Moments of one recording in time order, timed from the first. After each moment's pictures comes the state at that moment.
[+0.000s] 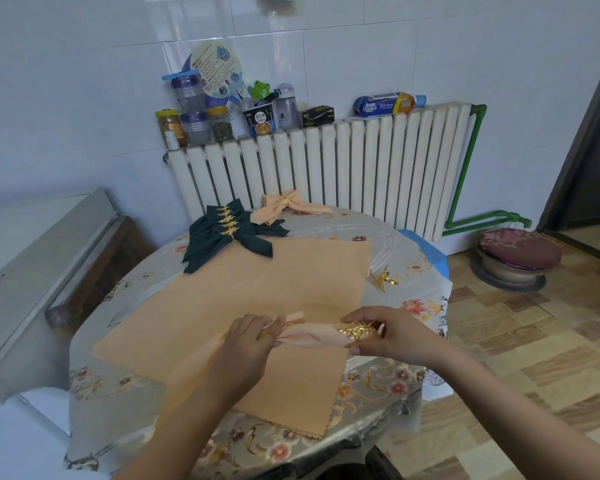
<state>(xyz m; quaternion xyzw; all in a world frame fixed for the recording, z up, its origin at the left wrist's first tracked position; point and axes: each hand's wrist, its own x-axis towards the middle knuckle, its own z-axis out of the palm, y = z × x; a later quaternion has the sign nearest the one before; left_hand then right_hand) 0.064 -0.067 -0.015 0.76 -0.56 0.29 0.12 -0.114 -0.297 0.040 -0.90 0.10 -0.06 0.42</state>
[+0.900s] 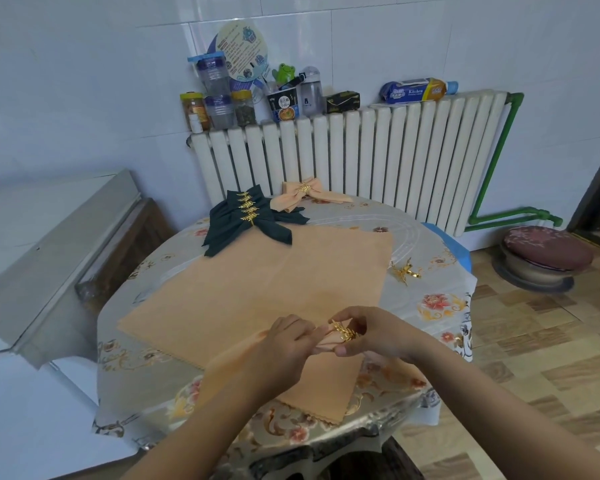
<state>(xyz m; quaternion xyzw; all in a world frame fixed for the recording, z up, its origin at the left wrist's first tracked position) 0.037 -0.074 -0.019 0.73 -0.63 0.20 0.16 -0.074 -0.260 0.032 -0.86 0.12 0.07 0.48</state>
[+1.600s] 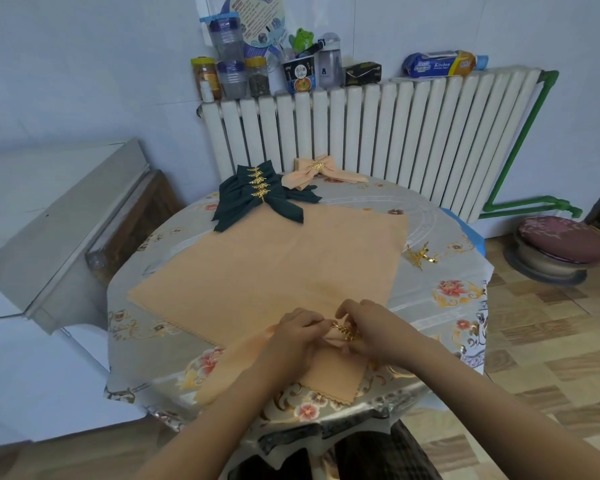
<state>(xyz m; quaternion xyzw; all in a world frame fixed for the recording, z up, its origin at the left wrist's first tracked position) 0.034 -0.072 -0.048 0.76 -0.56 0.10 0.31 -0.067 -0.232 0.014 -0.97 0.07 0.05 0.23</state>
